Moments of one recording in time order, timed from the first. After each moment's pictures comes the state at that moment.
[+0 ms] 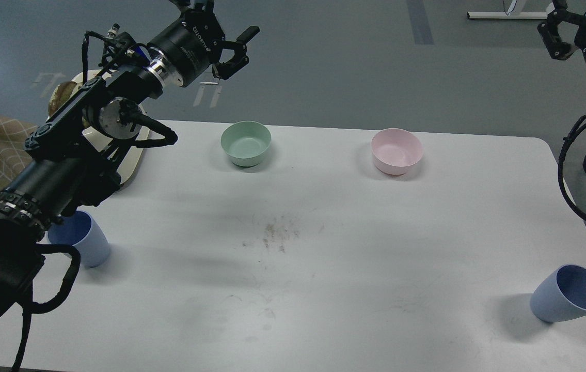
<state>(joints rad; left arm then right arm) -0.95 0.25 -0.95 -0.74 0.36 -0.49 -0.10 0.82 -0.54 0.93 0.85 -0.13 0.44 0.44</state>
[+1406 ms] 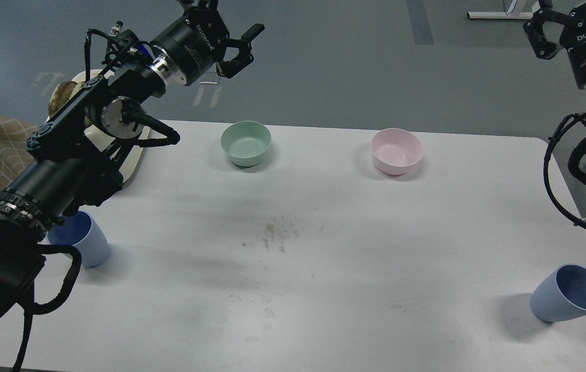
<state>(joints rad) -0.95 0.25 -0.95 -0.77 0.36 -0.49 -0.10 0.82 -0.50 0.94 0.87 -0.14 0.44 0.45</state>
